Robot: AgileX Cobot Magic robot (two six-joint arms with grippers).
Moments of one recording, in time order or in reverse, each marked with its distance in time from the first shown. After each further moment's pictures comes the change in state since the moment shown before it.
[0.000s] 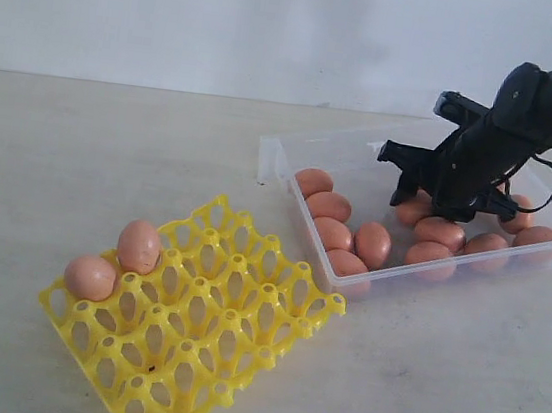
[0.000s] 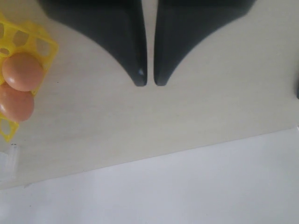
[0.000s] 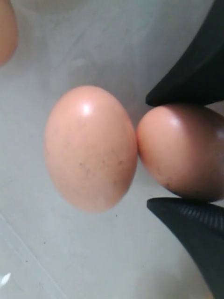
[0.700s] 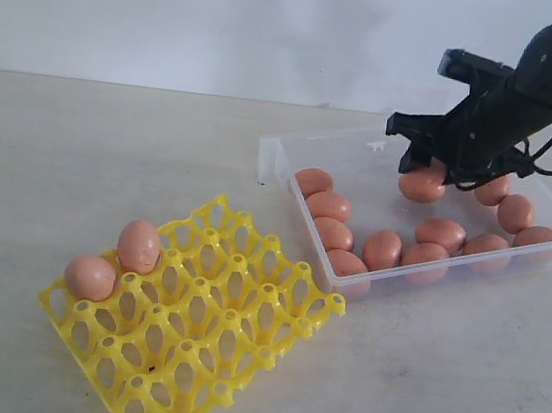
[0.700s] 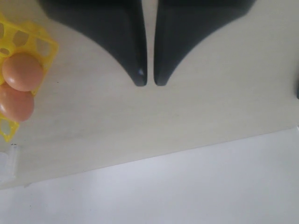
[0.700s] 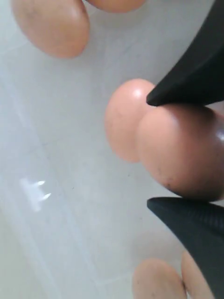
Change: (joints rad) left arm 0.000 0.000 0.000 0.000 0.000 0.000; right arm 0.000 -0.127 0.008 -0.002 -0.009 -0.182
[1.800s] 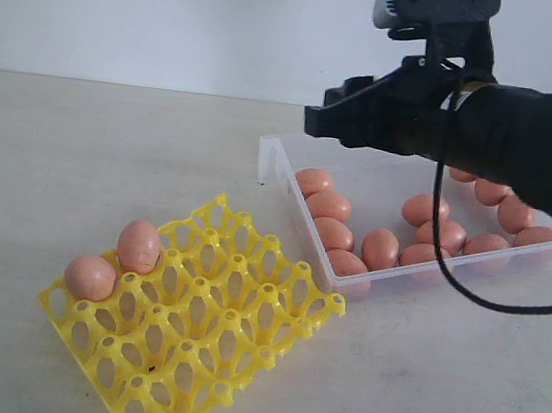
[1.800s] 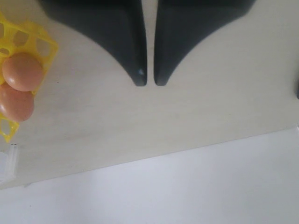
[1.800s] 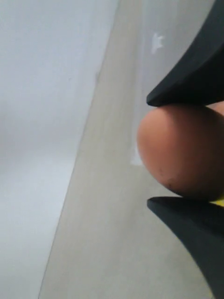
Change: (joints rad) left arm 0.000 0.000 0.000 0.000 0.000 0.000; right arm 0.396 -0.482 0.565 -0.010 -0.767 -0.199
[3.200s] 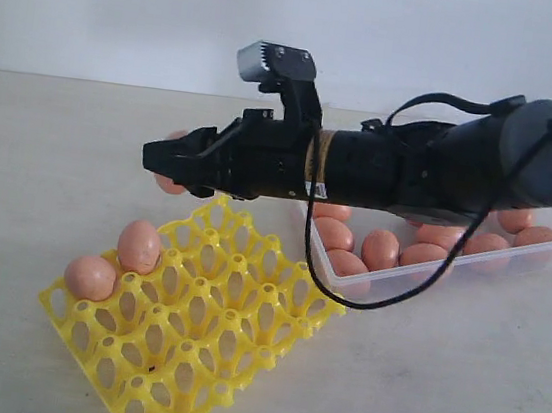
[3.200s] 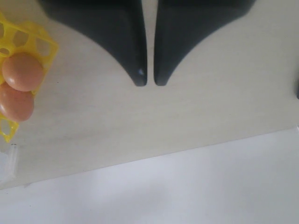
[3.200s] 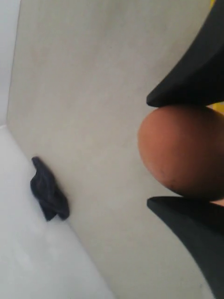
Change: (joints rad) left arm 0.000 0.000 0.000 0.000 0.000 0.000; right arm 0.008 0.407 -0.234 -1.319 -0.488 1.335
